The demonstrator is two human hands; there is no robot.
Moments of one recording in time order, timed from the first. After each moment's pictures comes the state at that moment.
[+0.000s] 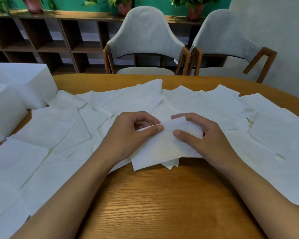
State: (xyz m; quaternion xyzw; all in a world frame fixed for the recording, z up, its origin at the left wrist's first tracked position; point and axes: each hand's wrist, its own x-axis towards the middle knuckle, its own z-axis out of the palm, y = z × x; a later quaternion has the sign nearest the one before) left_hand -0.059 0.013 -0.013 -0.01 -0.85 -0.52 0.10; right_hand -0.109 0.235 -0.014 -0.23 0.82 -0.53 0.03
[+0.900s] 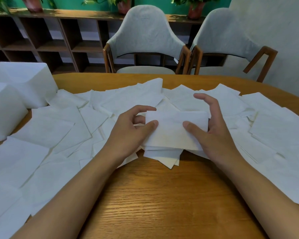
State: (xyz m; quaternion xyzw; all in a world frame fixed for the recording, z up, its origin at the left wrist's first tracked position) left_hand -0.058 0.023 -0.015 0.05 -0.78 -0.62 0.11; right_hand -0.114 0.235 -0.012 -0.22 0.79 -0.57 -0.03
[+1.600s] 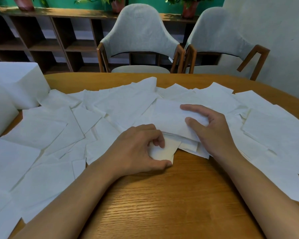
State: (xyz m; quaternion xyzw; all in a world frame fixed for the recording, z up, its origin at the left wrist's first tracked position) left_hand -0.053 0.032 -0.029 -0.17 -0.95 -0.26 0.06; right_hand -0.131 0.249 -0.019 -0.16 0.83 -0.53 -0.07
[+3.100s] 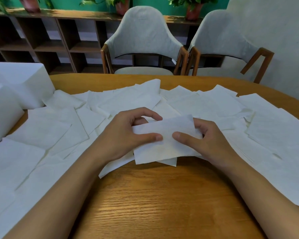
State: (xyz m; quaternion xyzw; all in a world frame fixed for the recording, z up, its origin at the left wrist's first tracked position) left_hand -0.055 0.005 -0.001 -0.06 -0.85 -0.52 0.04; right_hand -0.110 0.240 -0.010 -0.21 0.80 -0.55 0.09
